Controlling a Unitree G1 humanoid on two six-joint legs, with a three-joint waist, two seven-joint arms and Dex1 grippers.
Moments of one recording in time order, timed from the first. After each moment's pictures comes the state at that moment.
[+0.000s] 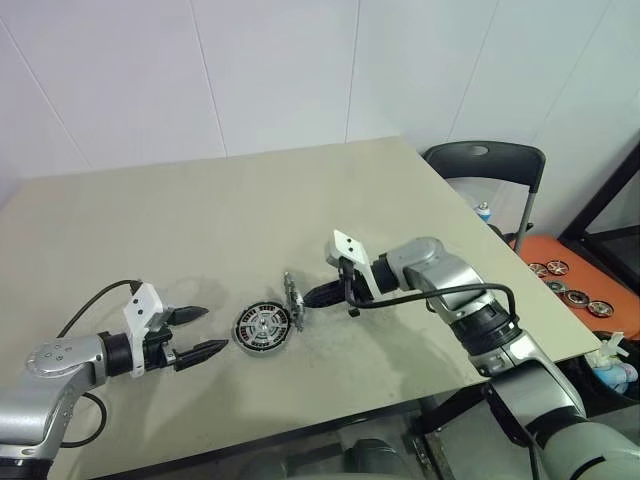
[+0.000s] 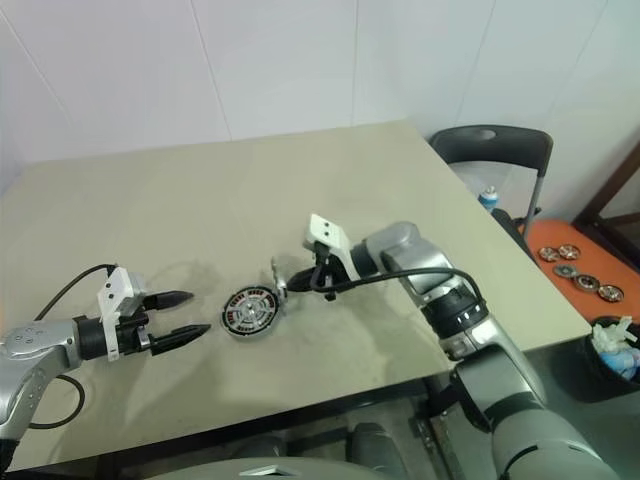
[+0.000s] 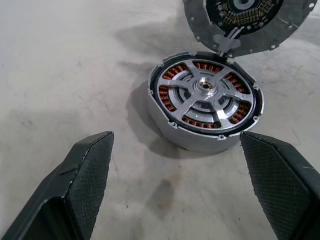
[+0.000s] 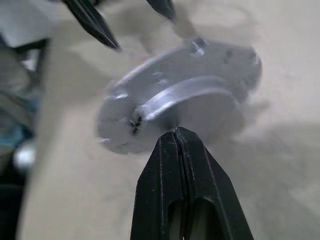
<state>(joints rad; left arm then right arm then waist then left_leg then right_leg) 0.15 0.79 0.21 -0.21 -0.48 0.42 -1.02 -0.78 -0.38 0.41 0.17 0.25 0.66 1.28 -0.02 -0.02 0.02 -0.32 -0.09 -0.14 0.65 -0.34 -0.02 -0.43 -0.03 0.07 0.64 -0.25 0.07</state>
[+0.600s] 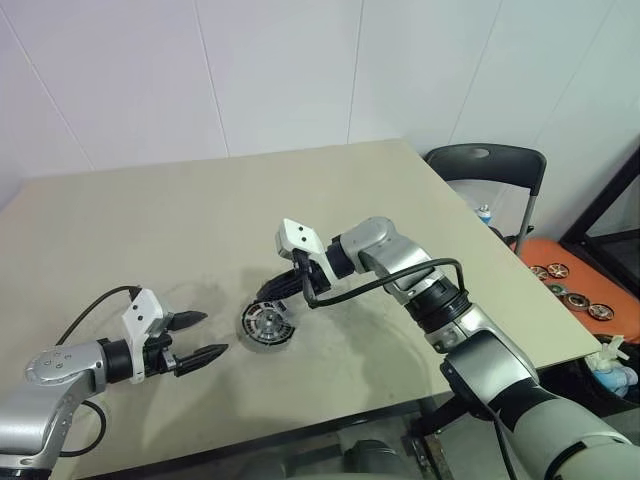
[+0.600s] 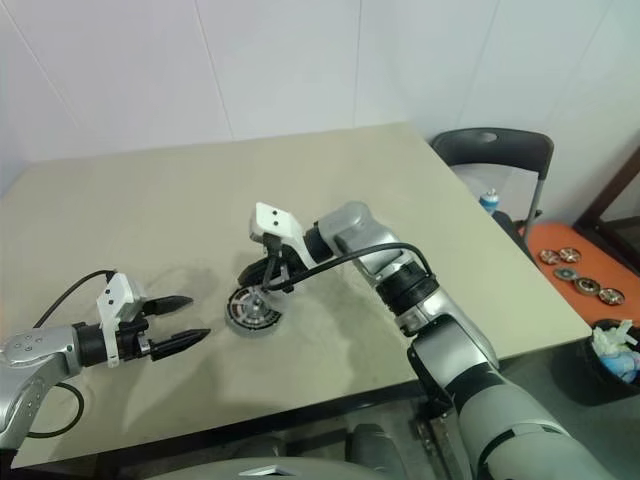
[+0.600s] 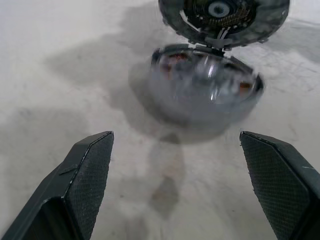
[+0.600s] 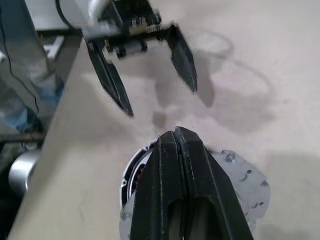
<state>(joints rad) 0.19 0.78 0.22 -0.24 -0.48 0.42 -0.99 -0.92 -0.20 0.49 0.40 0.17 0.47 1.31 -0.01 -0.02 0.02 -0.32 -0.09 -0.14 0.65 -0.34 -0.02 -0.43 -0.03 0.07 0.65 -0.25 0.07</state>
